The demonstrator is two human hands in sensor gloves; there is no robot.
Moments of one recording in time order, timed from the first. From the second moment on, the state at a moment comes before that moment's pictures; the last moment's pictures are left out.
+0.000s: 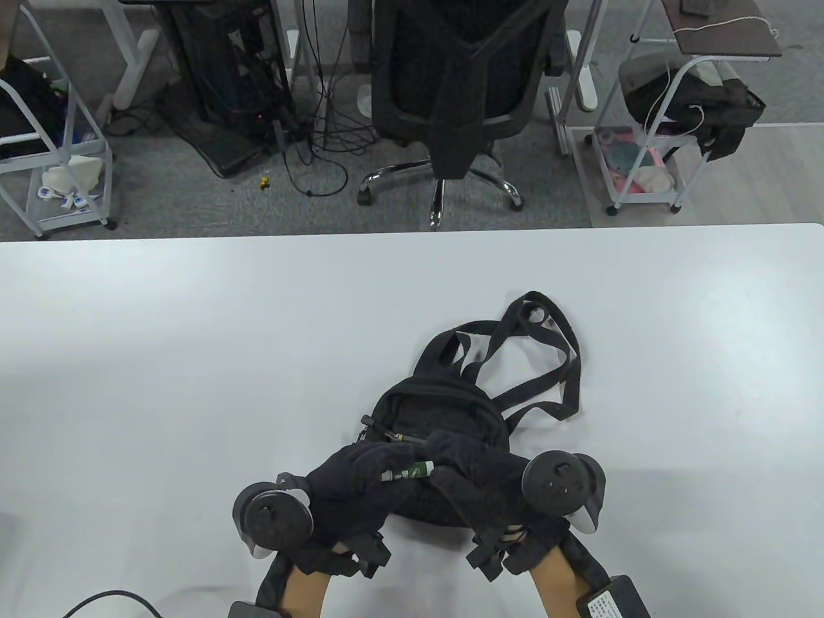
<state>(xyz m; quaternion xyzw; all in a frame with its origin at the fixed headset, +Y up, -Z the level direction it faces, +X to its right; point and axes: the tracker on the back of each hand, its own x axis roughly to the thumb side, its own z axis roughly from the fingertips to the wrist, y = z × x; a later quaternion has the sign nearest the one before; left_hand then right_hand) -0.148 -0.686 -0.179 0.17 -0.28 0.47 0.82 0.111 -0.696 -0.198 0.21 -0.04 0.86 0.46</state>
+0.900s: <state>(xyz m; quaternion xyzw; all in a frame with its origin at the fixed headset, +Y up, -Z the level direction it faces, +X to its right) -0.146 -0.686 -0.179 0.17 -0.28 0.47 0.82 0.107 -0.694 -0.197 0.23 -0.03 0.86 0.46</state>
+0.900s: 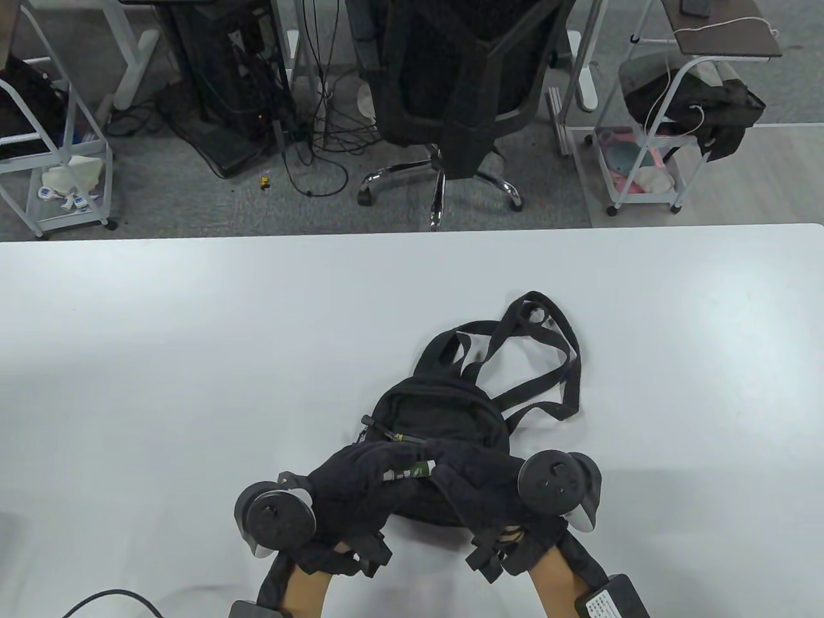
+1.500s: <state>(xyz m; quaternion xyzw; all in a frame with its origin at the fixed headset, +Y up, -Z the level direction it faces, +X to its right) -0.147 -0.698 -0.185 0.12 -0.28 0.53 0.79 0.107 -0.694 -0.196 0.24 -0.03 0.86 0.45</state>
